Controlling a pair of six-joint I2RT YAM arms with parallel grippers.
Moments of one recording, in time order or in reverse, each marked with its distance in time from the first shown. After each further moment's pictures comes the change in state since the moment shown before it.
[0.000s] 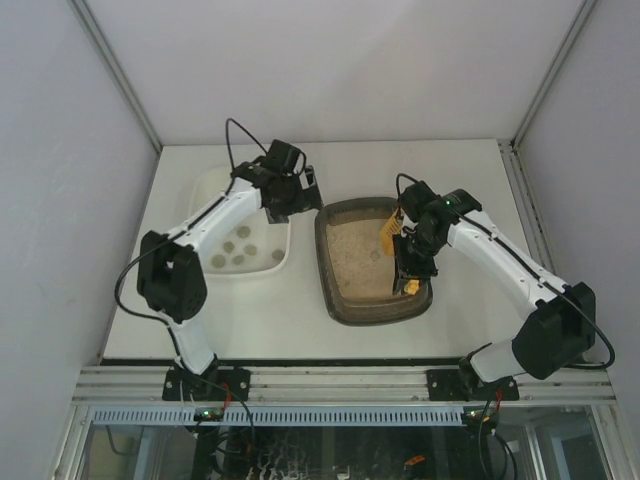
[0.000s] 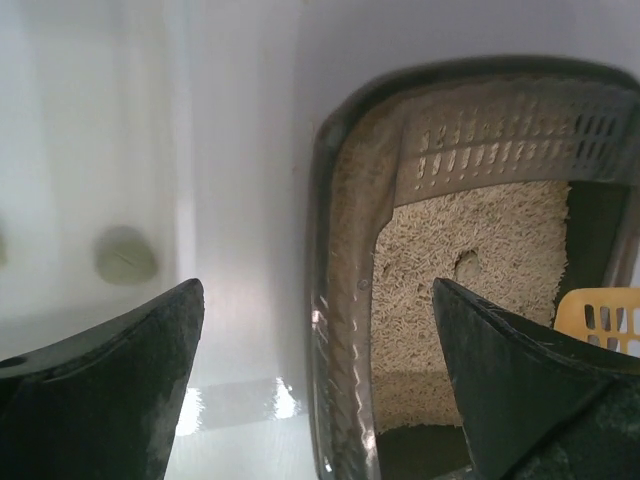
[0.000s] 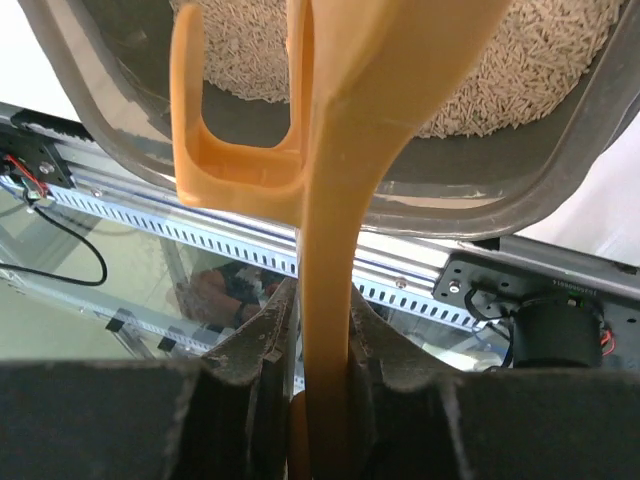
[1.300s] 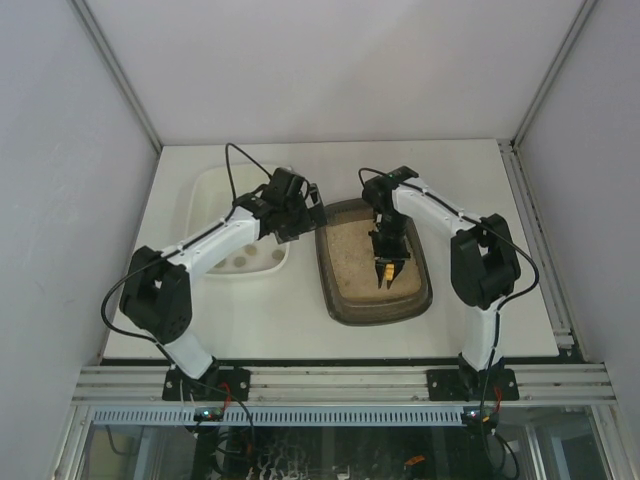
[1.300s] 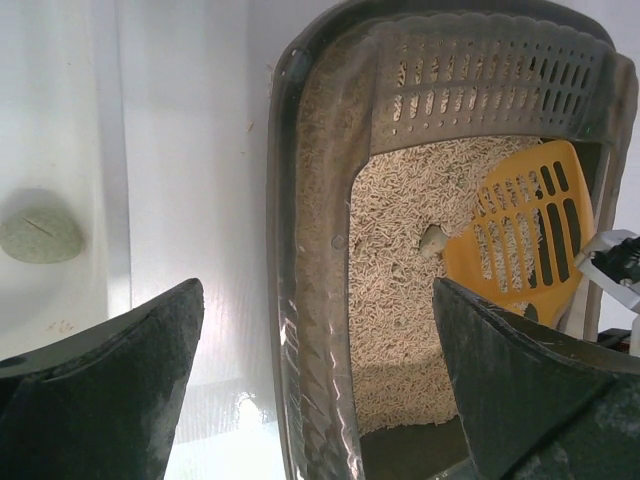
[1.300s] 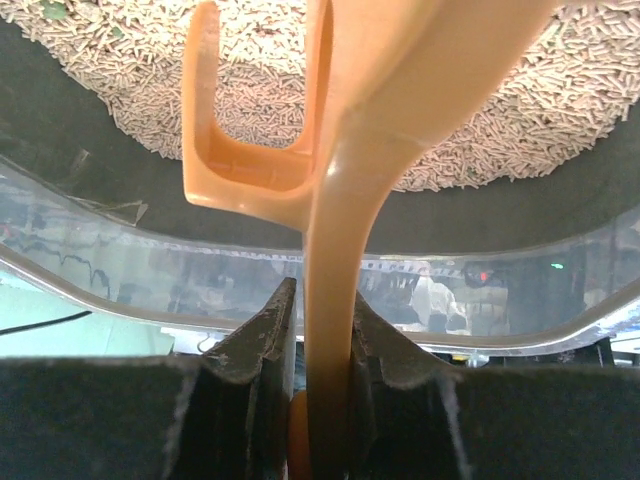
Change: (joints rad) left arm -0.093 -0.109 -0.317 0.262 -0.006 -0.159; right arm 0.025 0.525 0.304 -0.173 0.032 0.013
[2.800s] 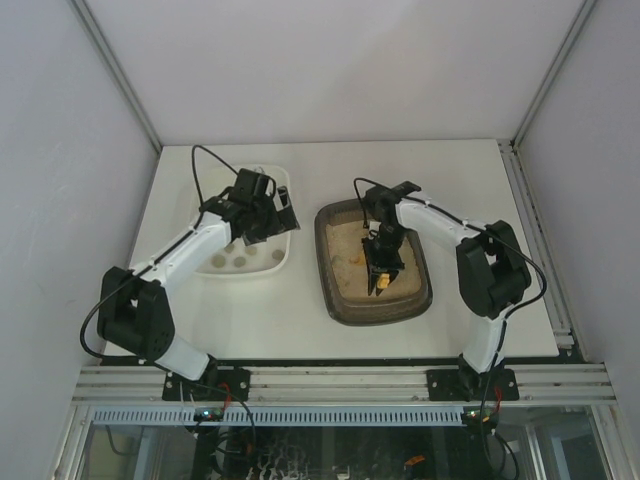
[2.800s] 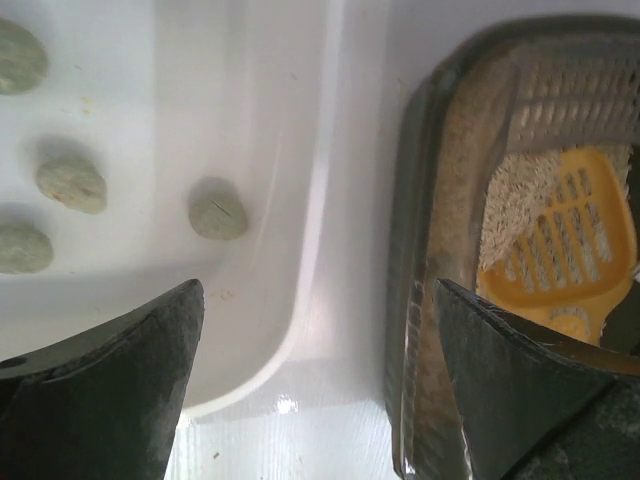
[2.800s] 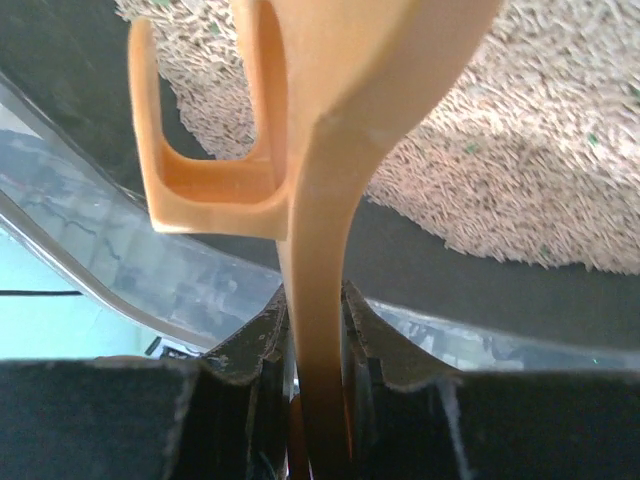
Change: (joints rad) left arm 0.170 -0.157 -0.106 -0.071 0.007 0.167; right arm 0.010 -0.068 -0.179 0.233 -0.164 -0.060
